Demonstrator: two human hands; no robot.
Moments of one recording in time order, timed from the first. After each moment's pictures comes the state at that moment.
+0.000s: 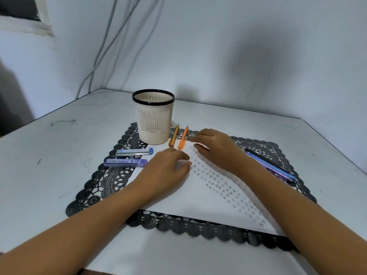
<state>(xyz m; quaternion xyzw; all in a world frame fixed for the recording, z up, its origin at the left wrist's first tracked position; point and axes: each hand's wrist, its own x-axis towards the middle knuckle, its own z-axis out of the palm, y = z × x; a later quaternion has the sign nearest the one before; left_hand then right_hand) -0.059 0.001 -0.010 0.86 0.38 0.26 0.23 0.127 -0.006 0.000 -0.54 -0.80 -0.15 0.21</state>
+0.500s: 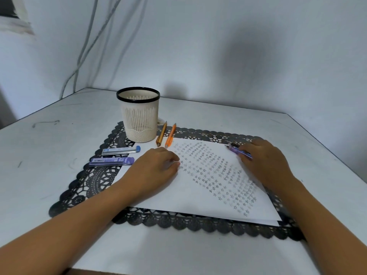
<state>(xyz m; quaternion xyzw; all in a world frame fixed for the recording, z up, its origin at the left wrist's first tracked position) -0.058 -0.006 -0.008 0.88 0.34 0.24 0.21 0.205 -0.097 -0.013 -0.73 -0.61 -0.24 0.19</state>
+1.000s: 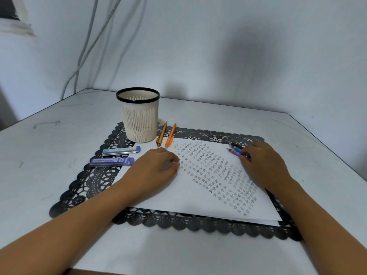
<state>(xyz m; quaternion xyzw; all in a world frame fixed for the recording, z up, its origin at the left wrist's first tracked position) -0.059 -0.004 -0.012 0.89 0.34 0.24 0.21 0.200 -0.098 -0.016 -0.80 -0.56 -0.18 0.15</state>
